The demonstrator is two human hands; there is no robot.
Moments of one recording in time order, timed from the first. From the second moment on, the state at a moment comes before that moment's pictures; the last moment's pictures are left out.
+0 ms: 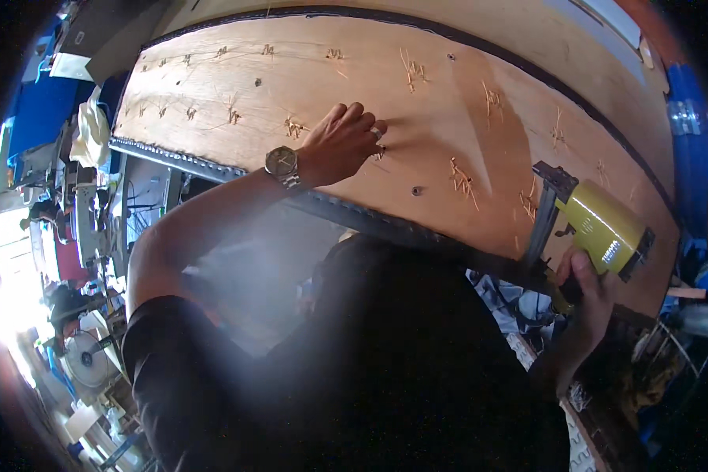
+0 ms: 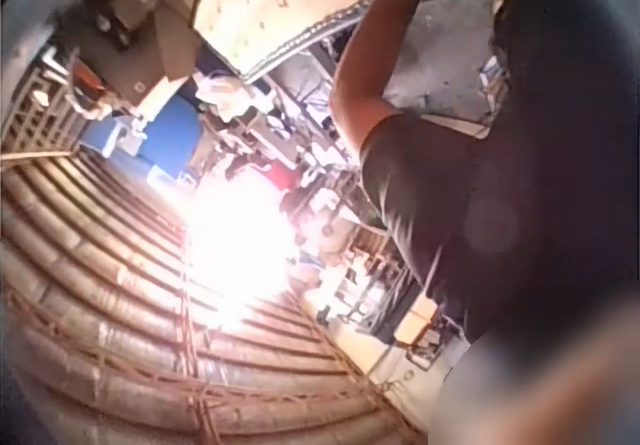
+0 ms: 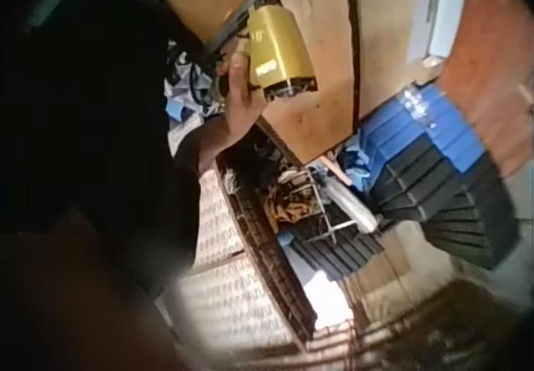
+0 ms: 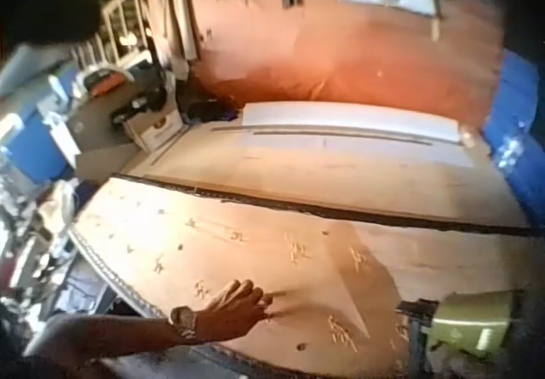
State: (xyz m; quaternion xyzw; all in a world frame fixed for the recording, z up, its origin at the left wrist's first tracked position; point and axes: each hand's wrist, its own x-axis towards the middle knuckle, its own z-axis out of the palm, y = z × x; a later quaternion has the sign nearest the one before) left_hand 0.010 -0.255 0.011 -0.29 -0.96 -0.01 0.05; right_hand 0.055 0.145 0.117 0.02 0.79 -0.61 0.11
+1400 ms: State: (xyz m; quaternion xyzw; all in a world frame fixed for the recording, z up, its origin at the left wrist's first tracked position) left_hand -0.058 -0.309 -0.030 -0.17 -0.47 -0.84 -0.21; right_hand -0.015 -0.063 0.129 -0.12 0.89 -0.32 0.31
